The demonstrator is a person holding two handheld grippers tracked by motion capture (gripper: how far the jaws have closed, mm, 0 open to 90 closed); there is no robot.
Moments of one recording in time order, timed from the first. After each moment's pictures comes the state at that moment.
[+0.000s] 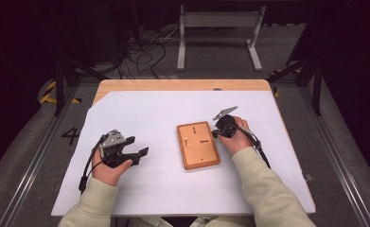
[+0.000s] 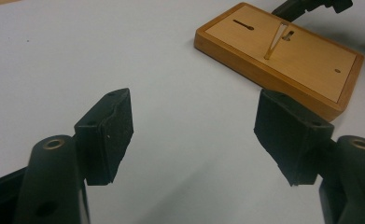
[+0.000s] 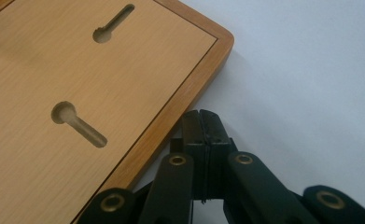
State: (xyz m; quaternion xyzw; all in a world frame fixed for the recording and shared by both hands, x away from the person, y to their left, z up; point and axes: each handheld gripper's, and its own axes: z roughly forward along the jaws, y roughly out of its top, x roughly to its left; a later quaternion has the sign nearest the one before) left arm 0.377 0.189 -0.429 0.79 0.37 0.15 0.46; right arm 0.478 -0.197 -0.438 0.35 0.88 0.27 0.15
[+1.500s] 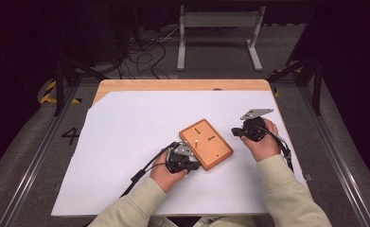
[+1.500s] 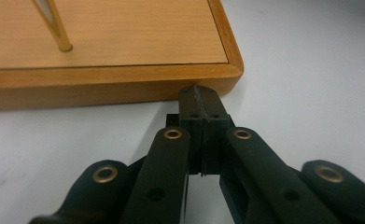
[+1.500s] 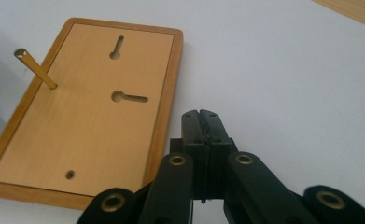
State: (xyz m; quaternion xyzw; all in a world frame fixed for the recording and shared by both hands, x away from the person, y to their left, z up) left arm 0.385 0.018 -0.465 0.89 0.20 0.00 0.41; right arm 0.429 -0.259 -0.391 0.39 0.84 0.33 0.18
